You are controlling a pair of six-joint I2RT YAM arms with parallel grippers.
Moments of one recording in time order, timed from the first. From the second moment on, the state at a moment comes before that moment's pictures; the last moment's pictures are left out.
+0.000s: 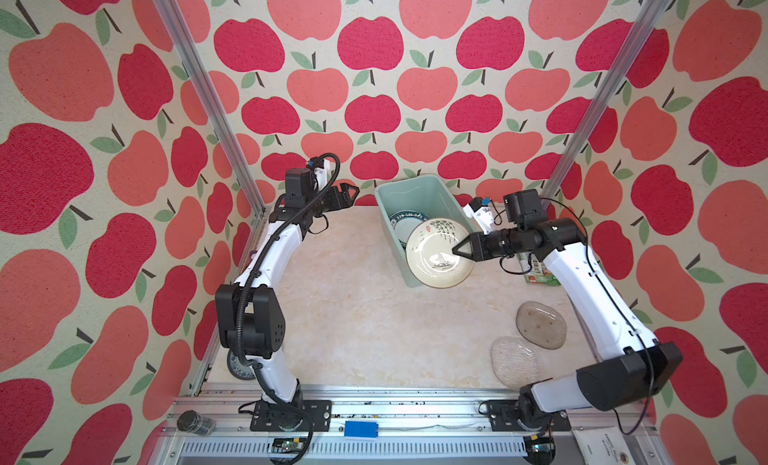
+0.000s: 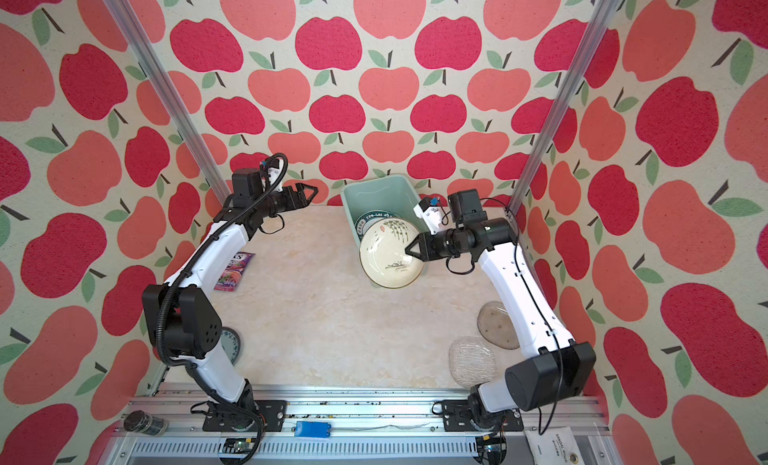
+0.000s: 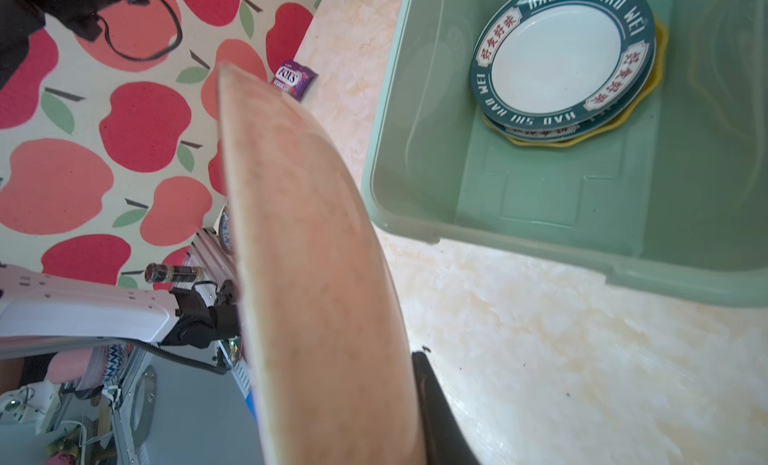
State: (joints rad) left arm -0.14 1.78 1.67 -0.27 0.51 -0.27; right arm 0.34 1.50 1.62 -1.01 -0.63 0.09
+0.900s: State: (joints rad) left arm -0.26 1.87 1.59 -0.34 0.47 0.22; right arm 0.32 2.33 2.50 -0.90 -0.30 0.74
